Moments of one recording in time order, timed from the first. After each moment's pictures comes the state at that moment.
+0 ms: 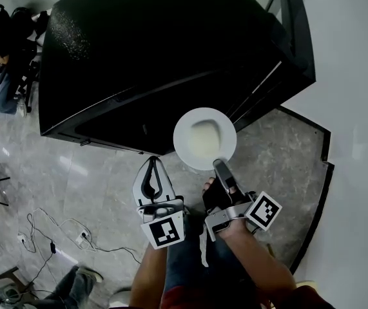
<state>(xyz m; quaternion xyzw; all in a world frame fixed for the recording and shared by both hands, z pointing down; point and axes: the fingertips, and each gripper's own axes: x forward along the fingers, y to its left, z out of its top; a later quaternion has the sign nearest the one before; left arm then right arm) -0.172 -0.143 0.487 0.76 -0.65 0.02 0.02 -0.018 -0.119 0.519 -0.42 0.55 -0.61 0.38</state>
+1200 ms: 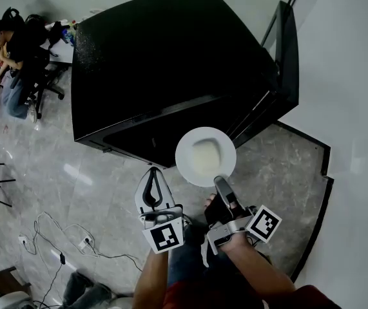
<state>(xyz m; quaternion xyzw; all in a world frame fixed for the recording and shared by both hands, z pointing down) -0.178 -0.116 0.429 0.74 -0.67 0.01 0.00 -0.019 -0.081 0.454 -0.40 0.56 -0.62 0.37</state>
